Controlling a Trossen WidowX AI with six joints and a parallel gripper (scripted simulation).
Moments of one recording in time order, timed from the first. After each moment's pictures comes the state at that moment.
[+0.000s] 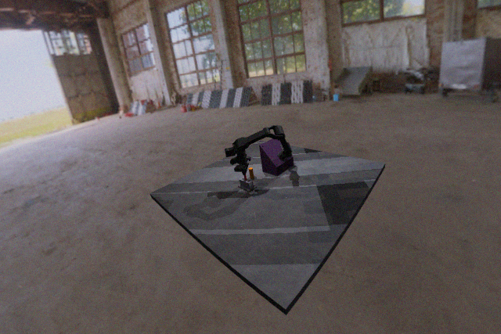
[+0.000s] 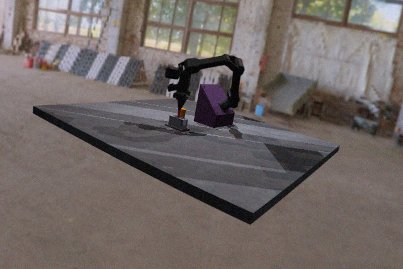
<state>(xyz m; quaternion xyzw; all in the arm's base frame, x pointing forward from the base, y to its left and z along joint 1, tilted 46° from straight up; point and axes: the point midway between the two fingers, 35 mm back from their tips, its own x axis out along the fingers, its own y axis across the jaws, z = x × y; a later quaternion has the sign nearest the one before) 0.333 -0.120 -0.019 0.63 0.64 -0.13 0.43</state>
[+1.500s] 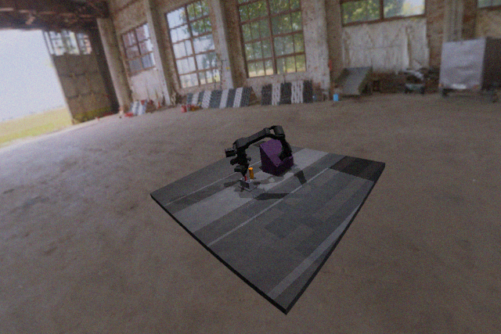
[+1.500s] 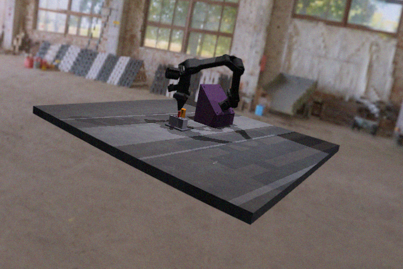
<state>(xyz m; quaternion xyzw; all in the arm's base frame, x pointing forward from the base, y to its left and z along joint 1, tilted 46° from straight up) 0.334 -0.119 -0.020 0.63 0.64 -0.13 0.43</state>
